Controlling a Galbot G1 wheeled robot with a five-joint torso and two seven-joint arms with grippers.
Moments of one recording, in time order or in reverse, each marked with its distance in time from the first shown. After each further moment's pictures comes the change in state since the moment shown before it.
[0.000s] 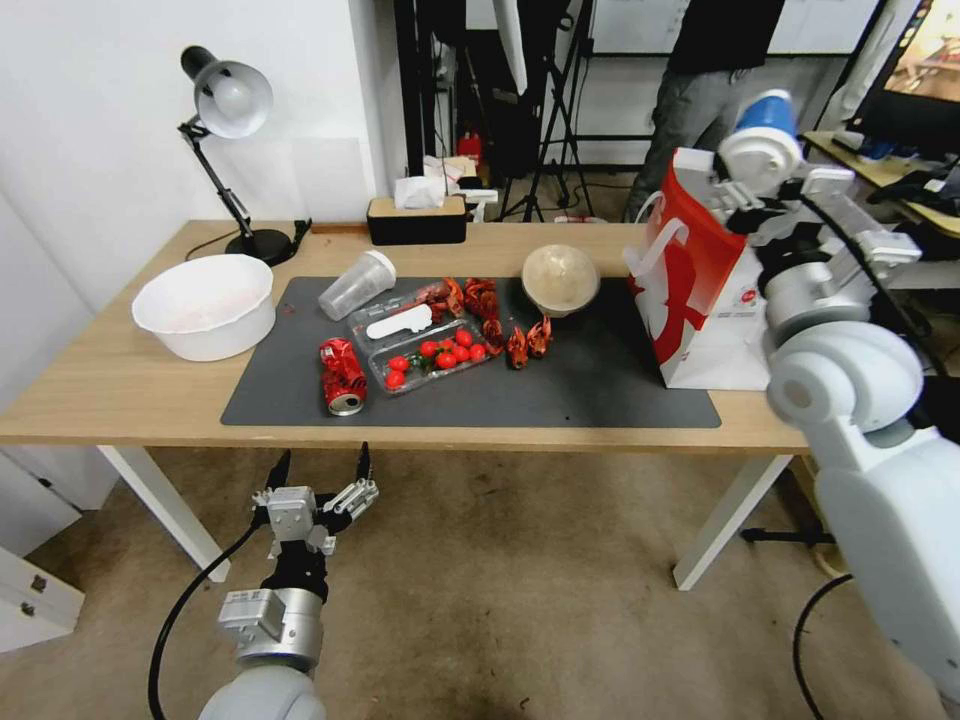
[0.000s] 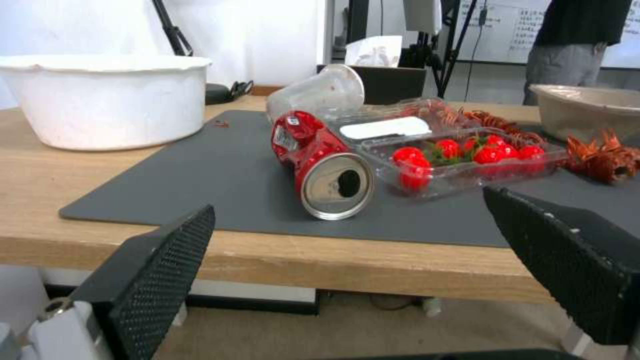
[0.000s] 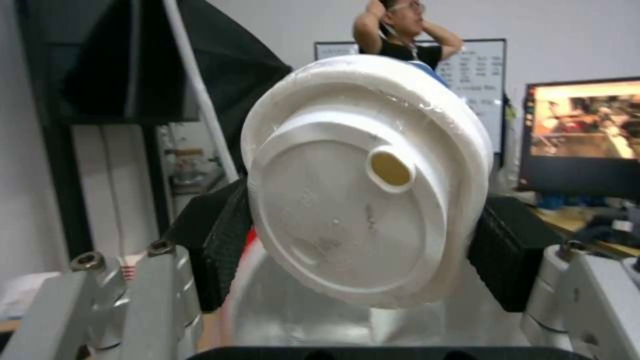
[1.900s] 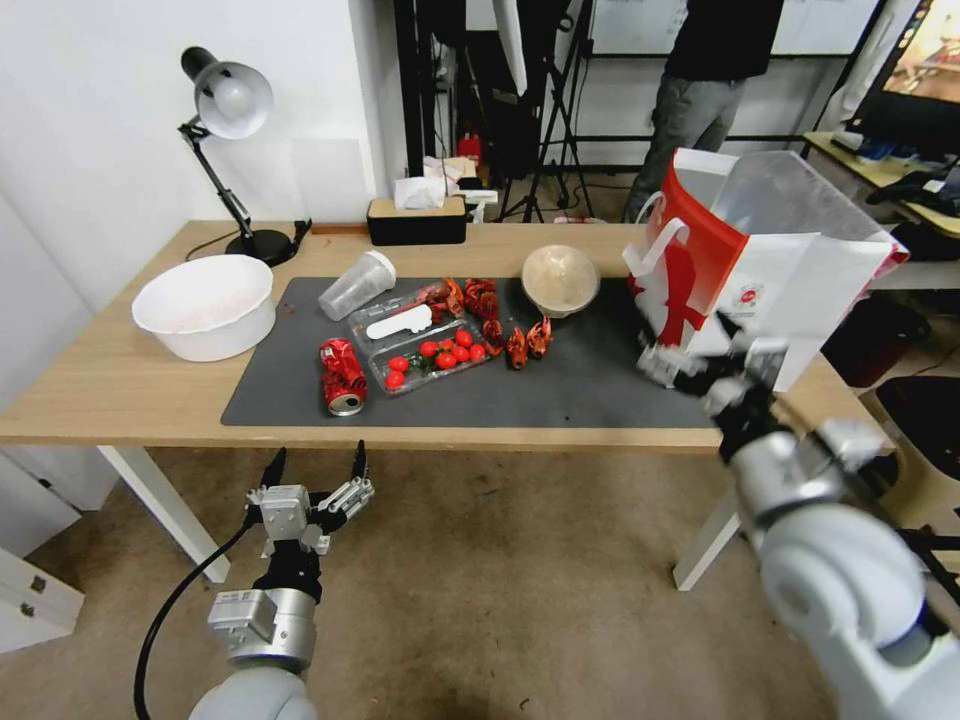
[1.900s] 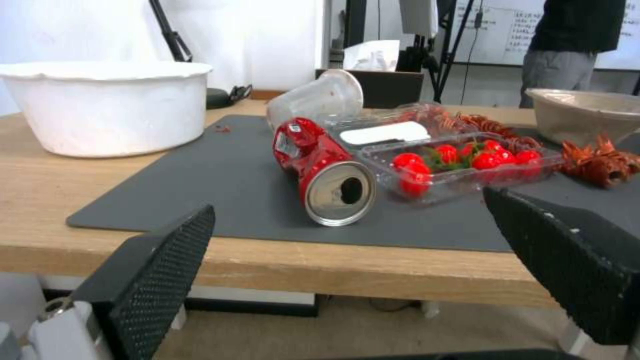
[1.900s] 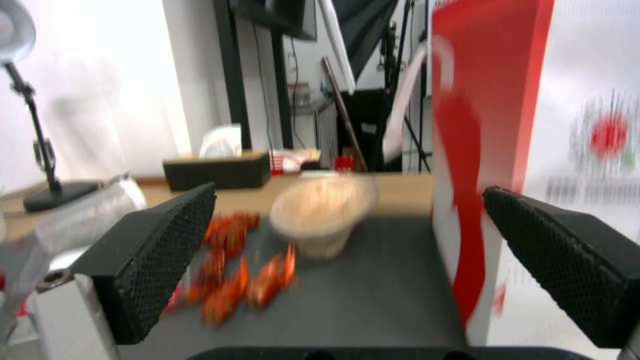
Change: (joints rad) left arm 0.014 0.021 -0.012 -0.018 -0.018 0.001 0.007; right arm -0.714 0.144 0.020 0.273 -0.230 0.284 -0.255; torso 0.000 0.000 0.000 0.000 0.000
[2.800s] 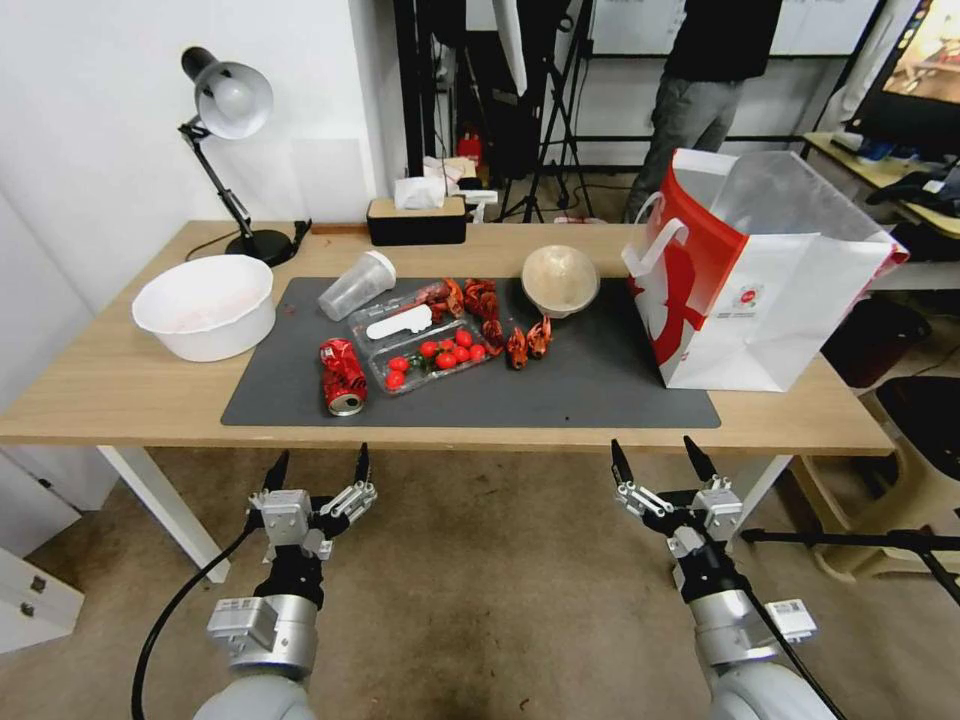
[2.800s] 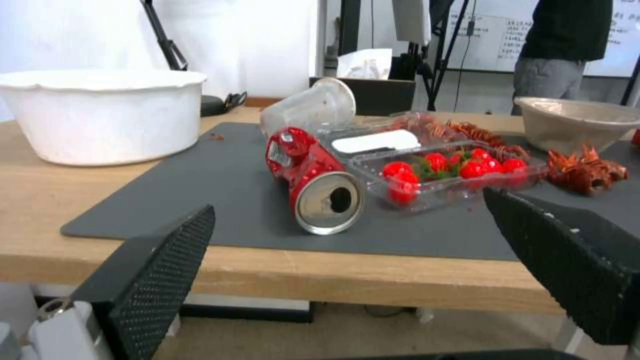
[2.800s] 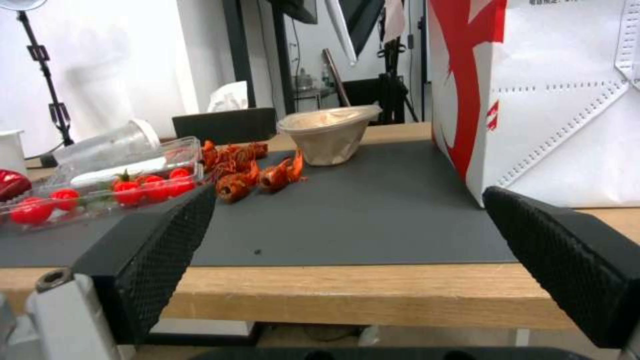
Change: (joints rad) left arm 0.015 0.004 0.009 -0.019 0.007 -0.014 0.000; right arm -0.208 0.118 -0.034 -0.199 -0.132 0.379 -0.128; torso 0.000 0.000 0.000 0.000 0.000
